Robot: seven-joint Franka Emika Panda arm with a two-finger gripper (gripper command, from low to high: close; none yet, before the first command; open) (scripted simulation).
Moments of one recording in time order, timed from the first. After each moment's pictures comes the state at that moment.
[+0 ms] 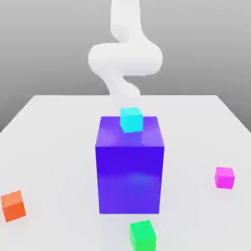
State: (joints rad) arm 0.07 -0.71 0.01 -2.34 0.02 2.35 0.73
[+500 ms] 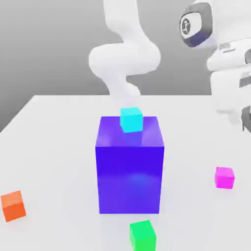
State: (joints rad) arm 0.44 -0.16 0.20 -2.59 0.07 2.67 0.37
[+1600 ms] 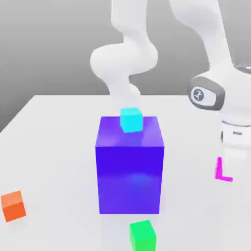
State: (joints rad) arm 0.51 0.11 0.08 -2.63 -0.03 2.74 0.30
